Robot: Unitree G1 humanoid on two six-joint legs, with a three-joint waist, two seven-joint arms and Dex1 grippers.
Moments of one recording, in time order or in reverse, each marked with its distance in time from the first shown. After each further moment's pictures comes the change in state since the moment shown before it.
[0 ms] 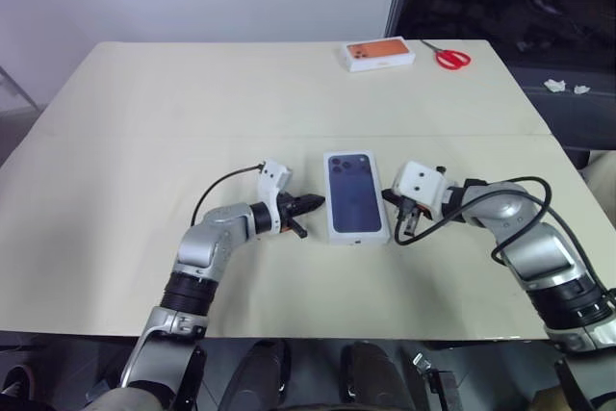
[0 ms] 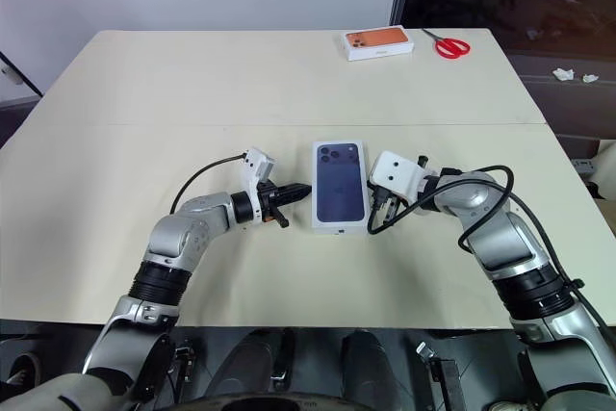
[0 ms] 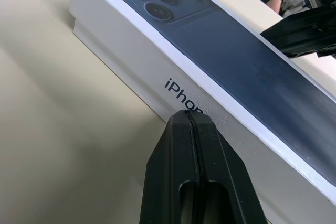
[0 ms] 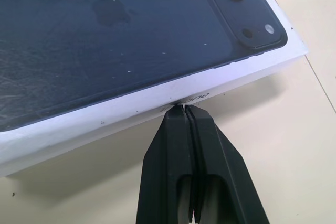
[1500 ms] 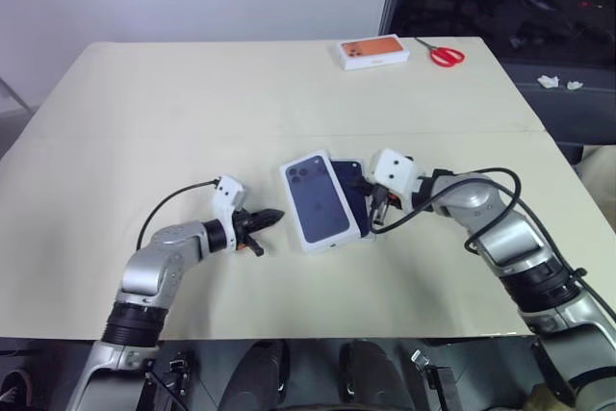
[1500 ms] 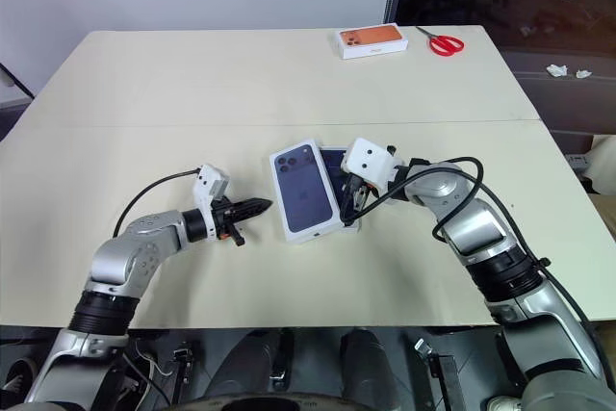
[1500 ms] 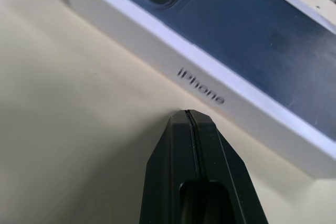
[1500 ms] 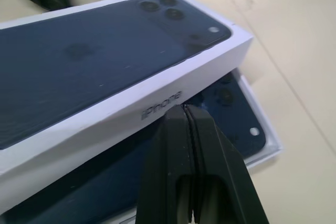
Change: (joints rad) left arm 0.168 0.204 0.054 -0.139 -0.069 -0.002 -0.022; right arm -0.111 0.083 0.111 0.049 0.131 -0.034 -0.095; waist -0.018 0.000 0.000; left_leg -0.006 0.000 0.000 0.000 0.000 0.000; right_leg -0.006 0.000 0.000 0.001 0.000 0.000
